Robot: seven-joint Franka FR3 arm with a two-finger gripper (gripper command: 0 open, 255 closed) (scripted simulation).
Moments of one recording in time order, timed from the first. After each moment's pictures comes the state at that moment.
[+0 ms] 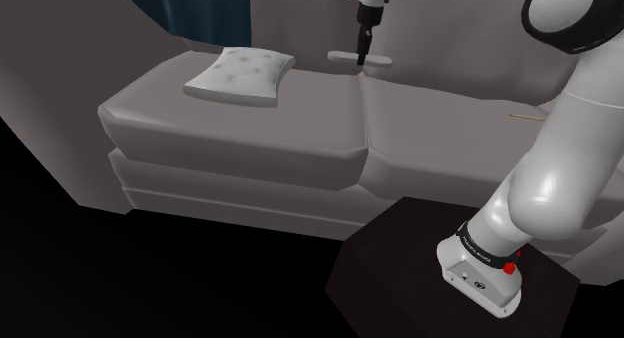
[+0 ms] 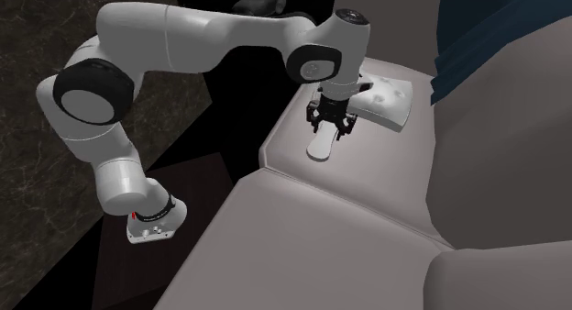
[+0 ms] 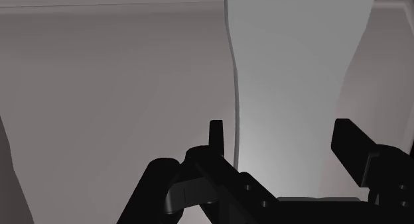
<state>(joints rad) 0.20 0.20 -0.36 -1.61 0.06 1.80 -0.97</state>
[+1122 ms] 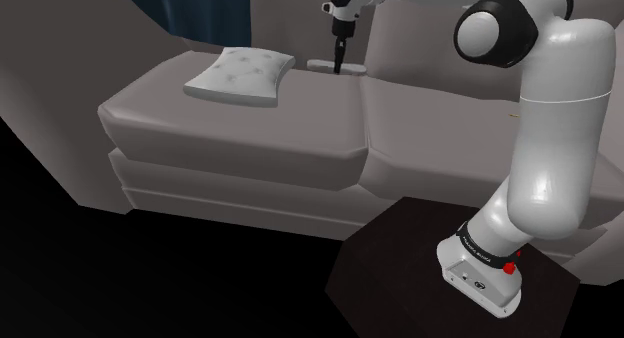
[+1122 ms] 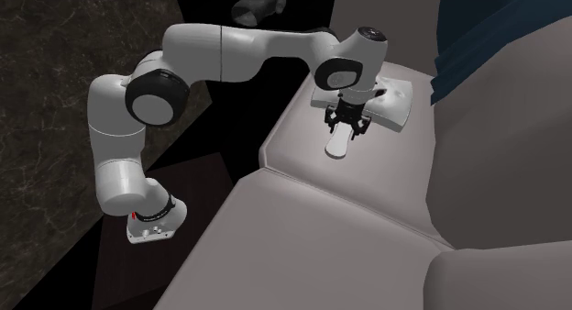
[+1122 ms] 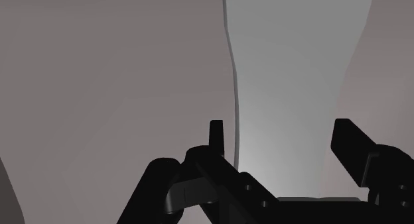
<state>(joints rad) 0.17 0.49 -0.33 -1.35 0.14 1.80 -0.97</state>
